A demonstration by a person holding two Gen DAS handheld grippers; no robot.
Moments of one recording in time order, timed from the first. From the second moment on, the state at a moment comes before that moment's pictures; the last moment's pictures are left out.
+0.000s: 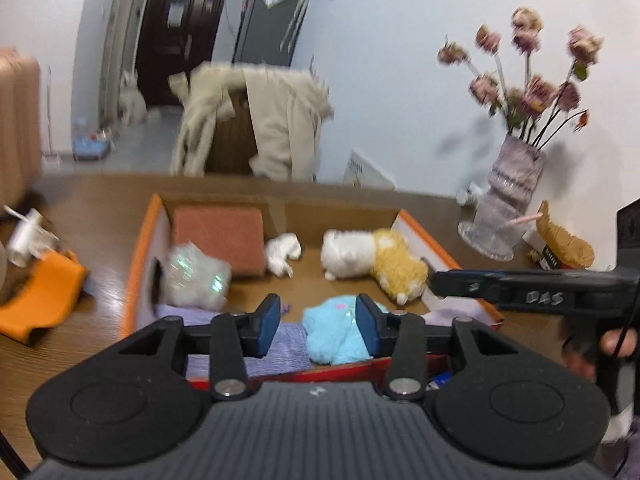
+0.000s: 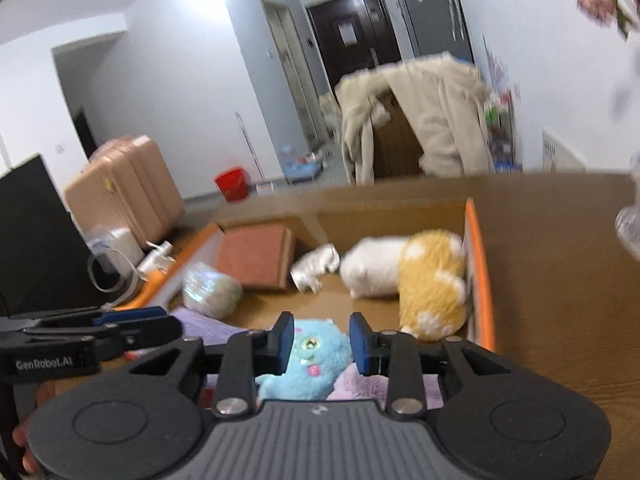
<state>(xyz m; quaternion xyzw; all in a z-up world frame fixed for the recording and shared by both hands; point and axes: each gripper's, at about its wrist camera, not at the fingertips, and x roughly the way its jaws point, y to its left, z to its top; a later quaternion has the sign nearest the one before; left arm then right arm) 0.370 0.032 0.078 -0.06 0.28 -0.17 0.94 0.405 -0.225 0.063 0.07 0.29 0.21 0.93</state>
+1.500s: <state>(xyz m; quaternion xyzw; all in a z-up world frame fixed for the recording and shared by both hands) 0.338 0.006 -0.011 -0.07 0.30 -0.19 0.93 0.307 -0.210 0.004 0.05 0.30 0.19 0.93</state>
